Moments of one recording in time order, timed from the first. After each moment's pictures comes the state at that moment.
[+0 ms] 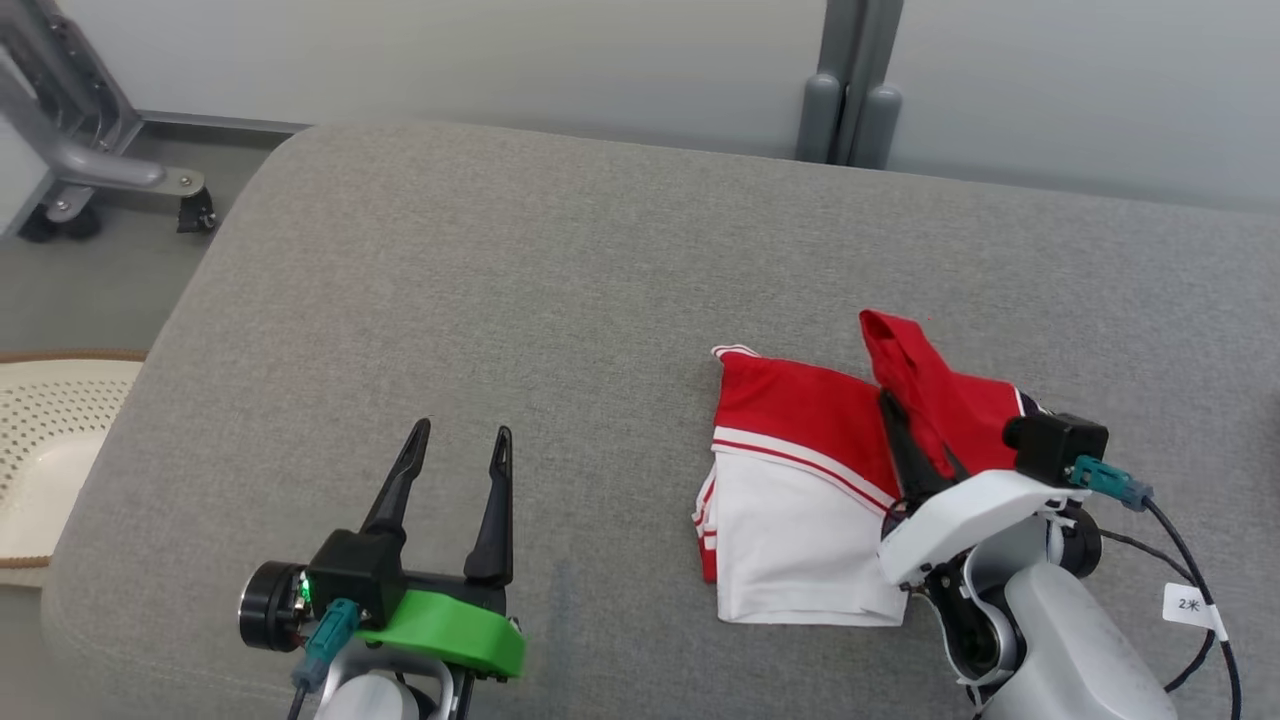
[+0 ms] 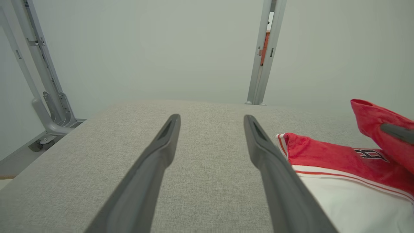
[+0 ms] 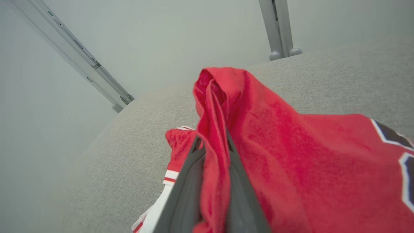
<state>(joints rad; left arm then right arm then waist) -0.11 0.05 -0.26 0.19 -0.20 -0.02 -0.26 -0.29 -0.06 0.17 0.46 0.53 0.13 -0.13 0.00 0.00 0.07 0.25</state>
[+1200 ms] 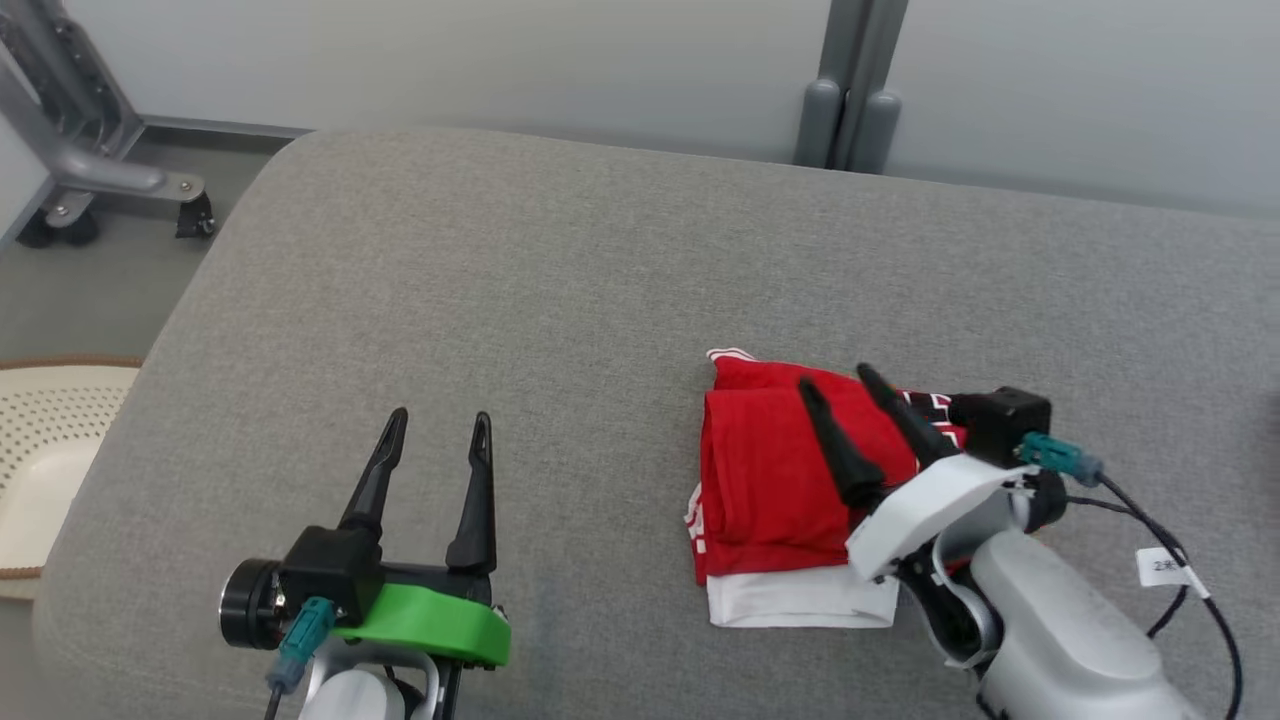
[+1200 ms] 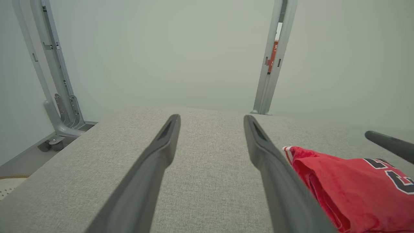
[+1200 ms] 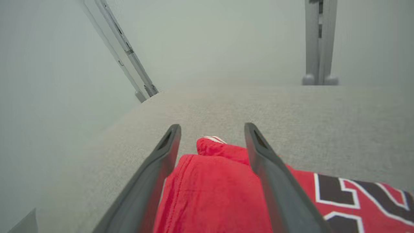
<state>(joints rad) -0.10 0.05 -0.24 0.16 -0.22 -0.01 -0.26 -0.41 -0.15 0.49 0.54 0.65 0.13 -0.25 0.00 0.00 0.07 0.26</state>
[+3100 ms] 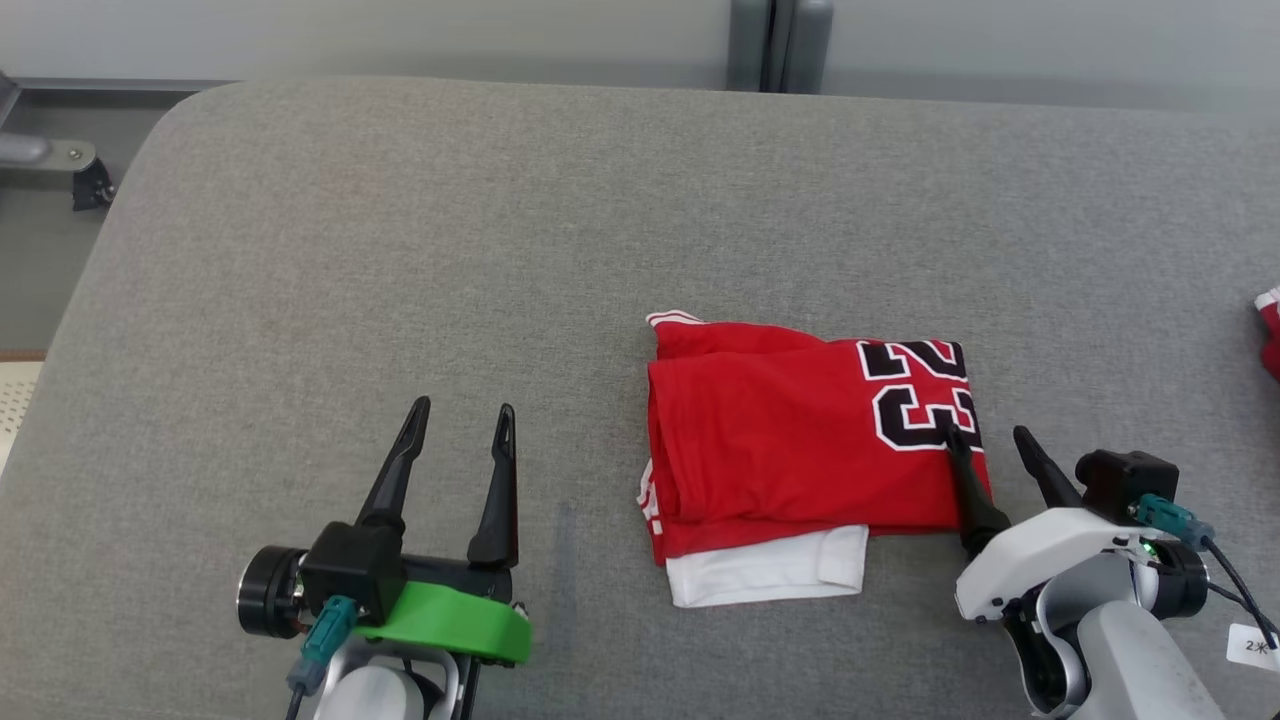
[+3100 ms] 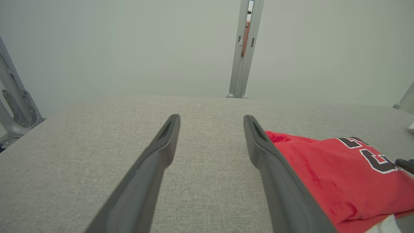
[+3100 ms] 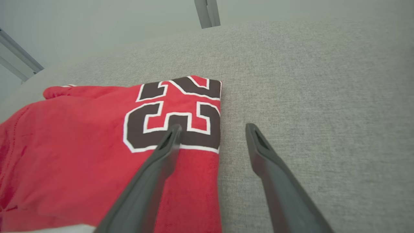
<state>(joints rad) -0.10 0.05 -0.28 0.12 -0.21 0.01 -0.26 -0.19 -0.07 0.00 0.42 0.27 0.13 -0.11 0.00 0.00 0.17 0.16</state>
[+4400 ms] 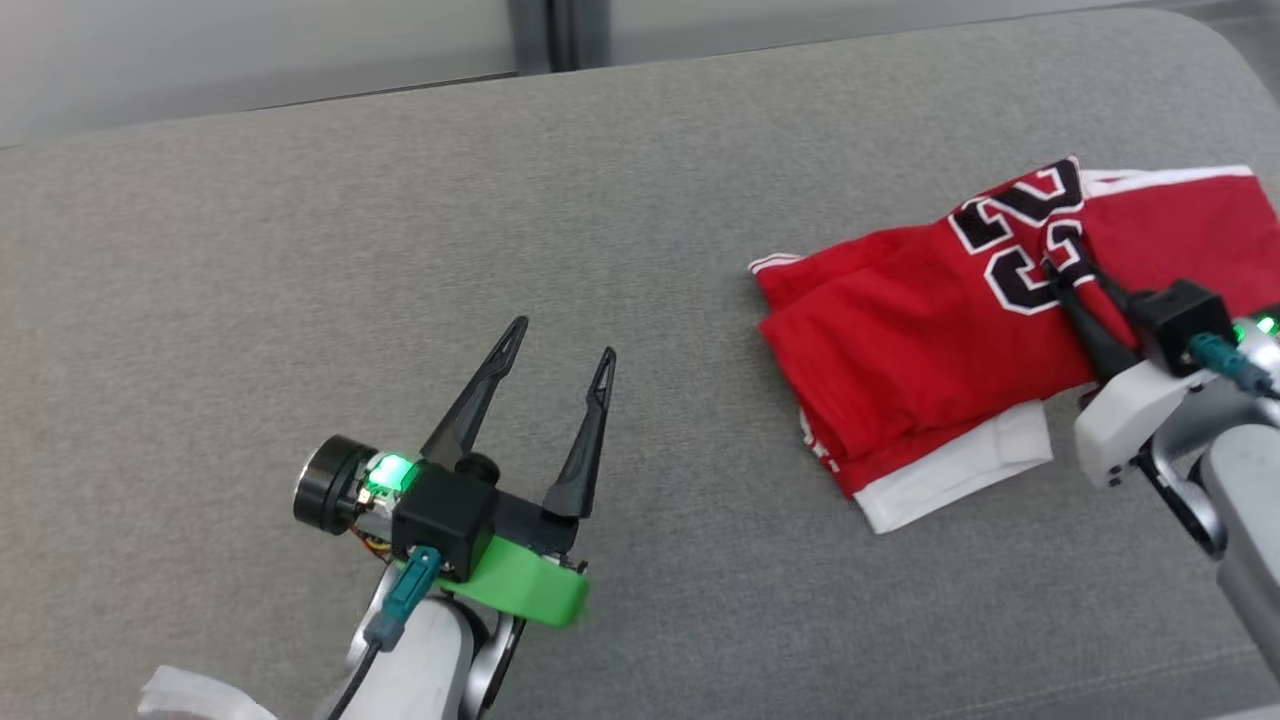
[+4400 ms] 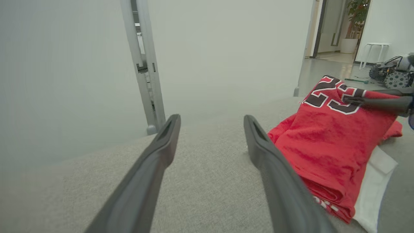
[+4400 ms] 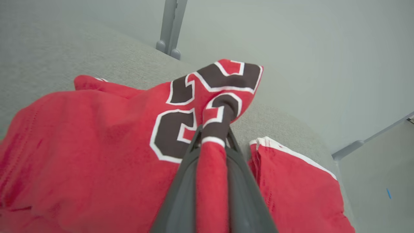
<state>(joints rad) -0.23 0.05 -0.38 0.09 -0.08 -0.07 -0.26 -0.46 -0.50 0.33 0.42 0.16 0.13 -0.14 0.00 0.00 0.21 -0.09</state>
